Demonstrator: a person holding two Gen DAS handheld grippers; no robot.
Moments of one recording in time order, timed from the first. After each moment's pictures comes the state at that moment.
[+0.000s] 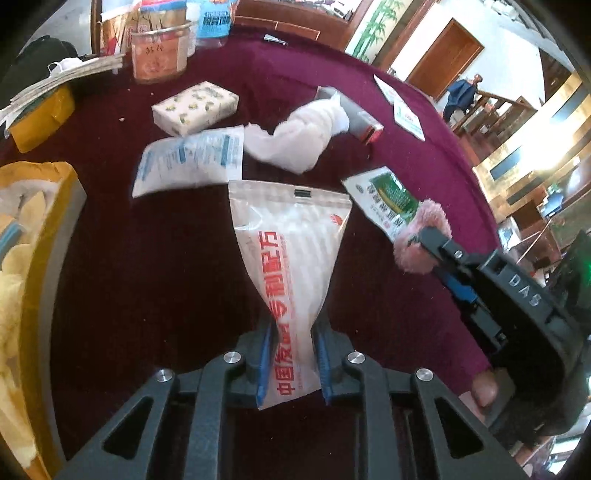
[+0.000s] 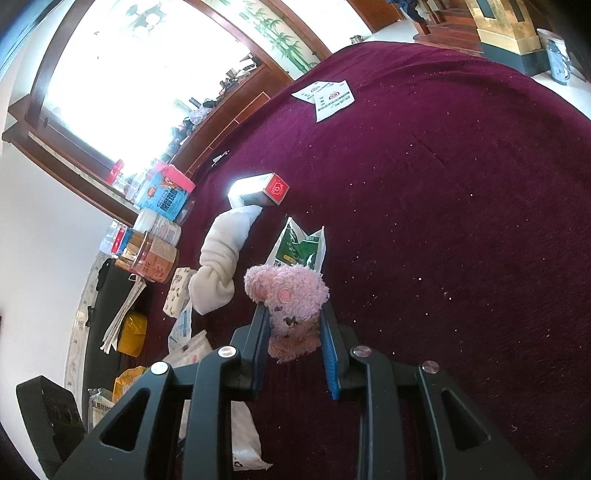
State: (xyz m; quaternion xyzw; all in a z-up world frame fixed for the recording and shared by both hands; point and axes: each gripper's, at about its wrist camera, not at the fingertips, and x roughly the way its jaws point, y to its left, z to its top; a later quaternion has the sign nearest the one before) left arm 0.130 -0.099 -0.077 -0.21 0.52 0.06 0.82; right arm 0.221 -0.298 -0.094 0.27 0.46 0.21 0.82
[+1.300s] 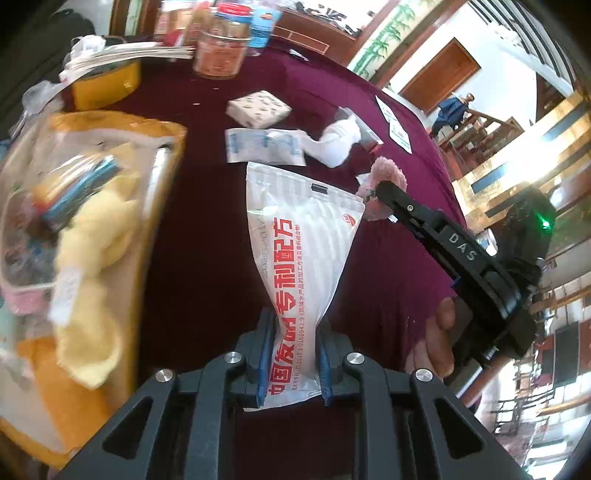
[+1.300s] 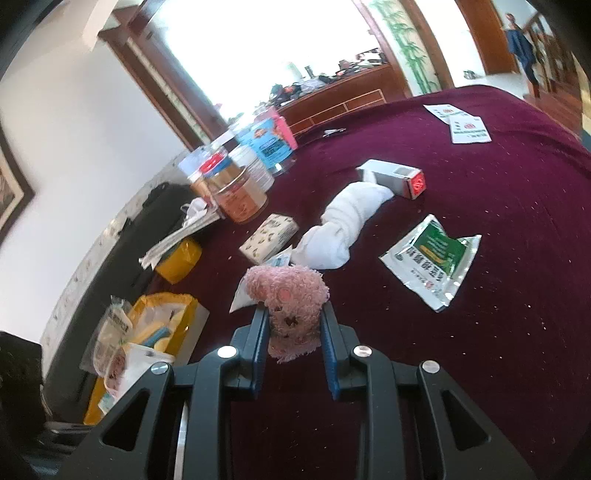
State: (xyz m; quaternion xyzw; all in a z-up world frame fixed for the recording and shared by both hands) left arm 0.023 -0.044 -0.032 -0.27 0.51 0.03 0.82; right arm 0.177 -0.225 -0.058 0.12 0.40 0.37 0.83
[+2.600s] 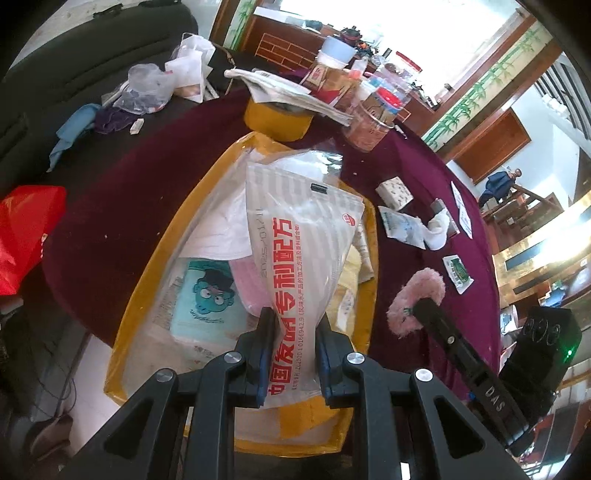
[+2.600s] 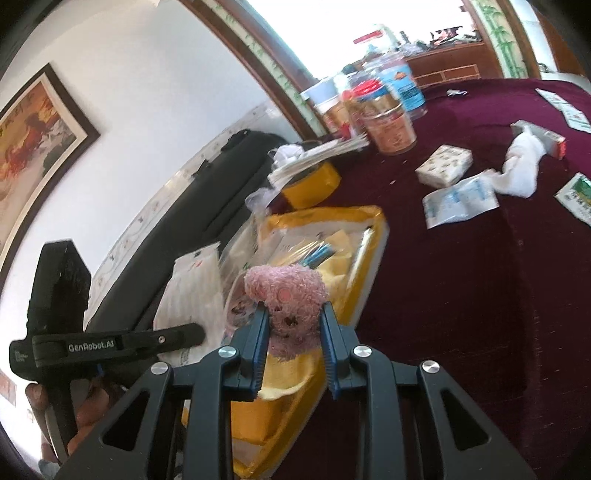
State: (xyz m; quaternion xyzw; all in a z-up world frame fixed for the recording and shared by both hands) left arm -0.084 0.095 -0.009 -0.33 0.44 0.17 0.82; right arm 0.037 -0.109 -0.033 0.09 0.42 0.51 0.75
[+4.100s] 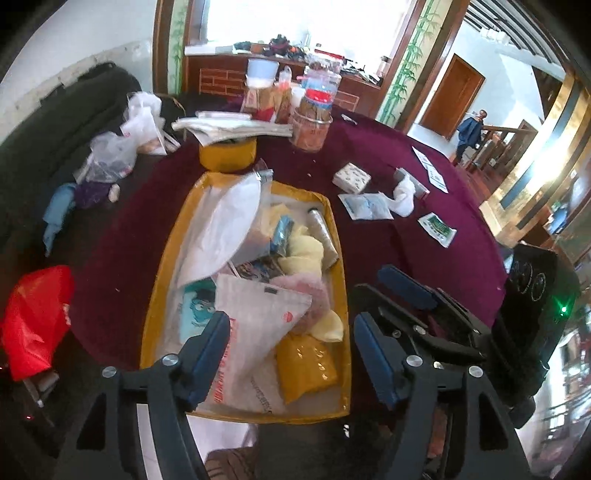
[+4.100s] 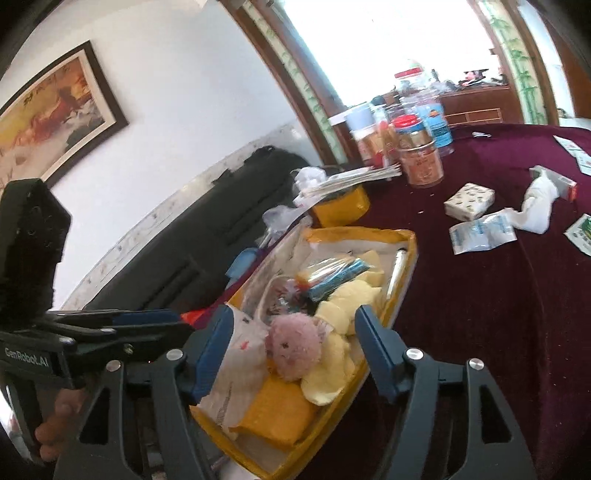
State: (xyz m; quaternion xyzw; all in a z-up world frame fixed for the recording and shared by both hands) left arm -0.094 0.053 0.034 -0.18 0.44 0.12 0.87; right arm 0.000 -0.108 -0.018 0.08 0.34 0.53 0.77
